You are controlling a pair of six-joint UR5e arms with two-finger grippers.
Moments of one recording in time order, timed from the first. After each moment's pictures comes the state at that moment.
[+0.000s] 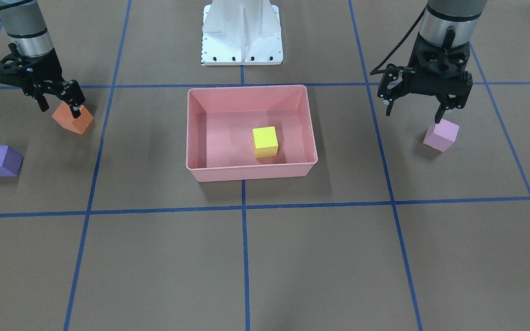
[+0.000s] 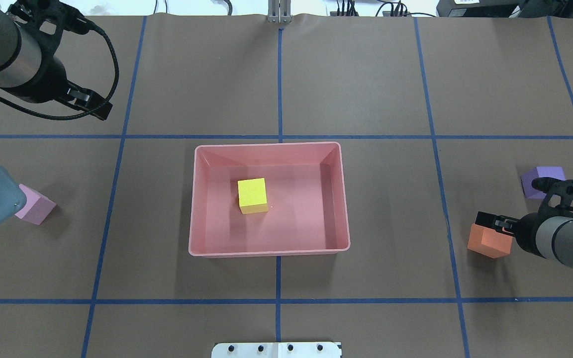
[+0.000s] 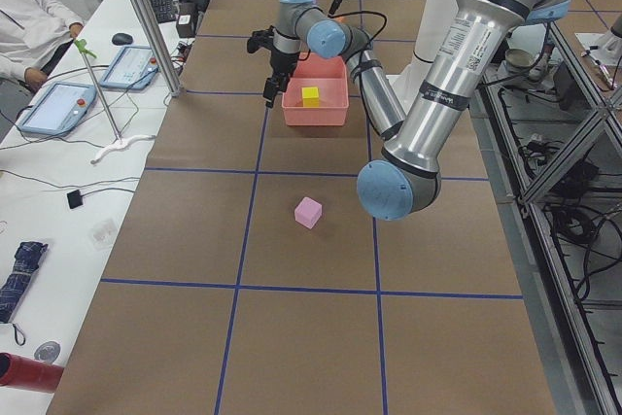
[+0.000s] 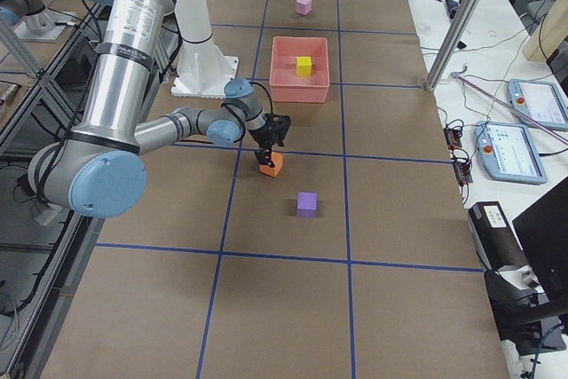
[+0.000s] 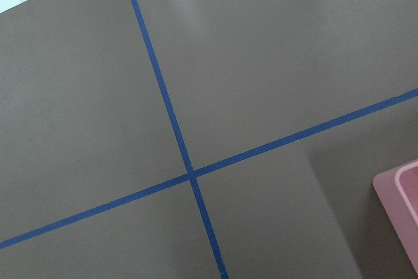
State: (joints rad) left arm -0.91 -2.02 -2.12 -1.24 -1.91 -0.53; right arm 0.44 -1.90 2.08 -0.98 1.49 1.54
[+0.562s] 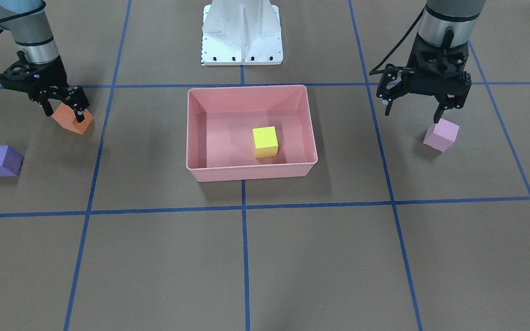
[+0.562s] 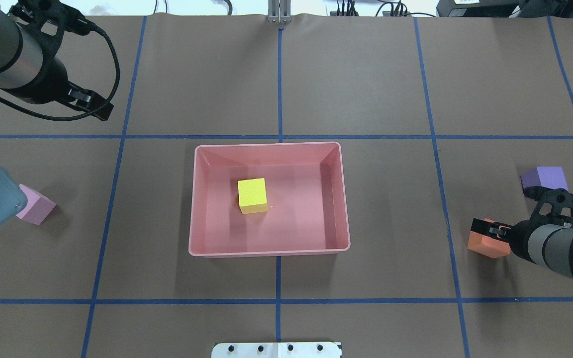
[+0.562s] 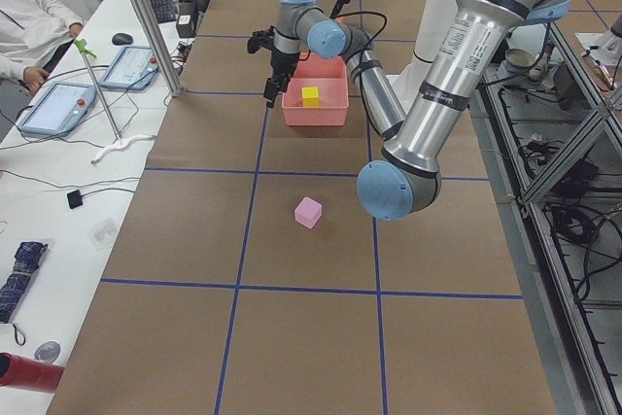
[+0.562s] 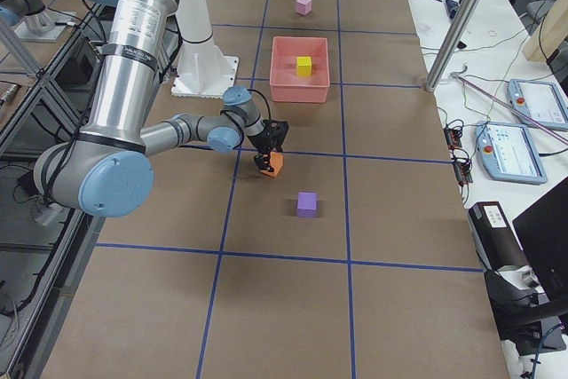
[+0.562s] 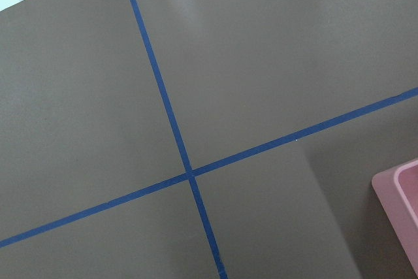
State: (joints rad) left arm -0.91 -2.02 -2.12 -1.25 -1.91 -0.54; right arm 0.39 -1.89 2.03 -0.96 1.45 1.55
